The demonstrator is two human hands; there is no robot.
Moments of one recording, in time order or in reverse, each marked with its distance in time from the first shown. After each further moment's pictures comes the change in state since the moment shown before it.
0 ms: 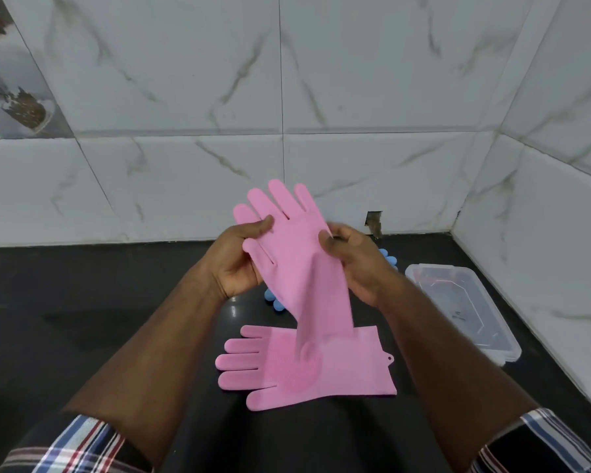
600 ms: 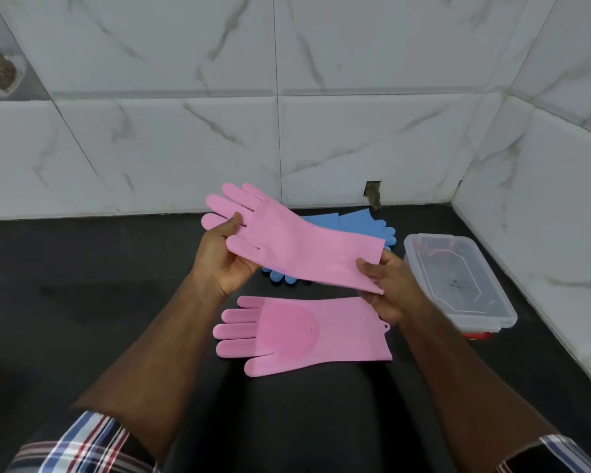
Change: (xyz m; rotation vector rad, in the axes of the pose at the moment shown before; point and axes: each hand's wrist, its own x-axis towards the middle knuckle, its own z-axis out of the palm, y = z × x) left_hand -0.005 -0.043 -0.032 -0.255 0.246 0.104; right_hand -0.040 0.069 -0.055 0.178 0.320 0.155
